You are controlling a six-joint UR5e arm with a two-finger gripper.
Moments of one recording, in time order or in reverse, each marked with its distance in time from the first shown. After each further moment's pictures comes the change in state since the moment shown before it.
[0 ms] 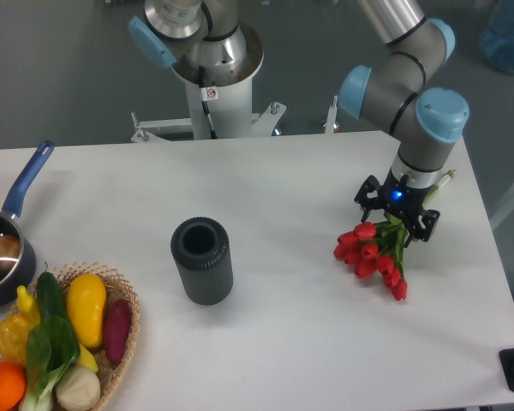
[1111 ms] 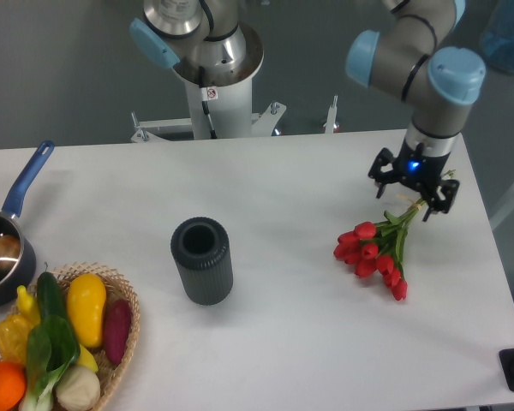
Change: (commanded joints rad) arm -0.006 0.133 -0.018 -0.110 -0.006 -0.002
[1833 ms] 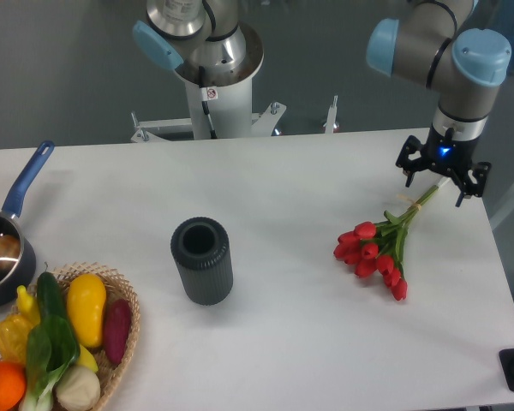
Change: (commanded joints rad) arm 0.084 0.008 0.101 -0.026 0.095 -0.009
